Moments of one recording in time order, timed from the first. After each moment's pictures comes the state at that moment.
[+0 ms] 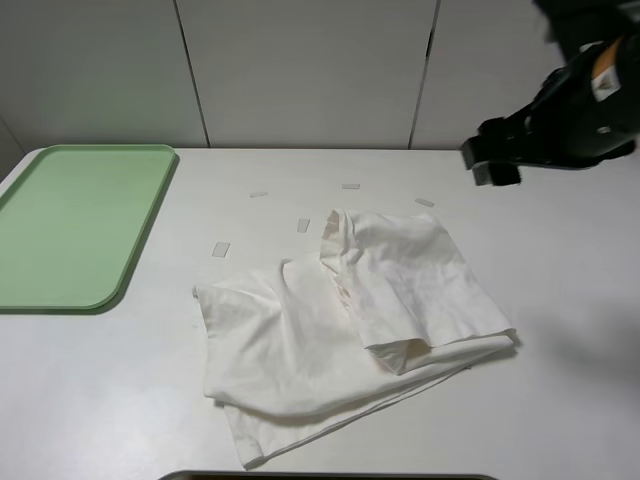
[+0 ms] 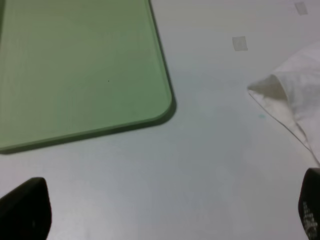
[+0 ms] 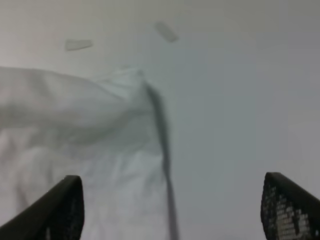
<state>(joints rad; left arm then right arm) -0.10 -0.01 -0.49 0.03 1.05 0.09 0.53 1.37 -0.93 -0.41 0.68 0.46</state>
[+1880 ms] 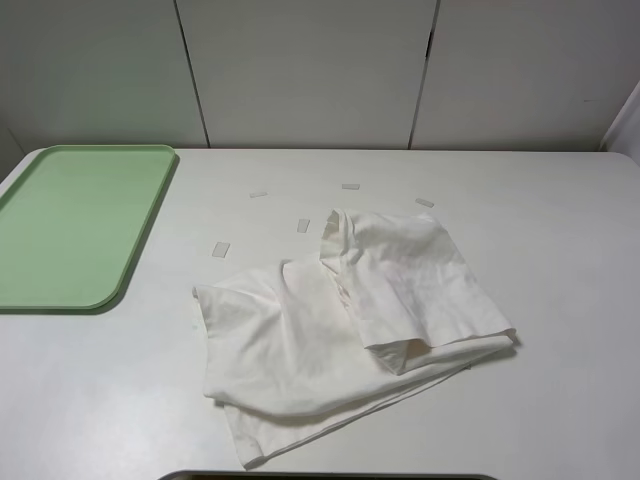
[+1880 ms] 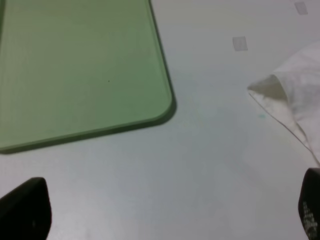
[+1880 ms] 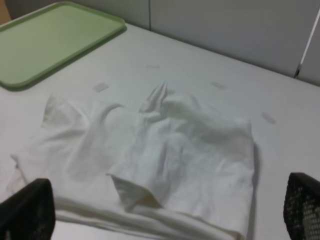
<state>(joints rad) -0.10 -0.01 -0.49 0.03 1.05 0.09 0.50 0.00 -0.52 0.12 0.95 -0.15</state>
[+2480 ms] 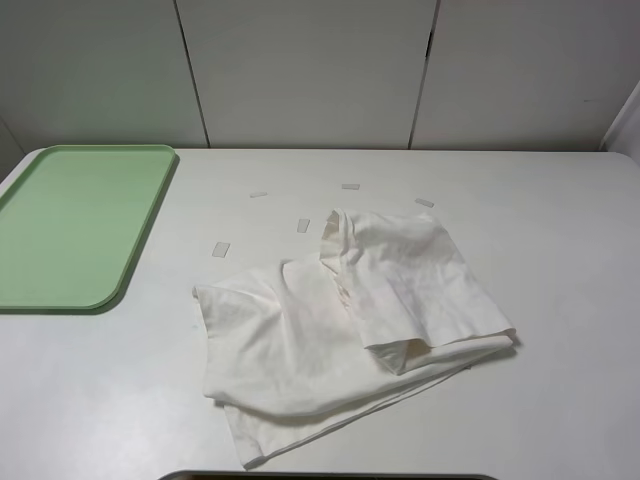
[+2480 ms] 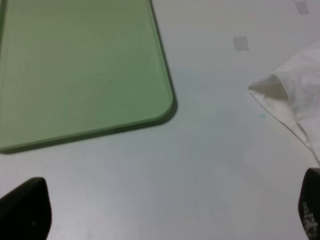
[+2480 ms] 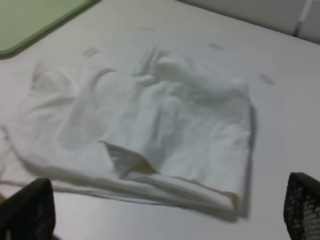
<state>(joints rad) -0.10 -0.01 -0.49 0.04 1.05 0.09 0.46 0.00 -0.50 0.13 1.03 -0.15</state>
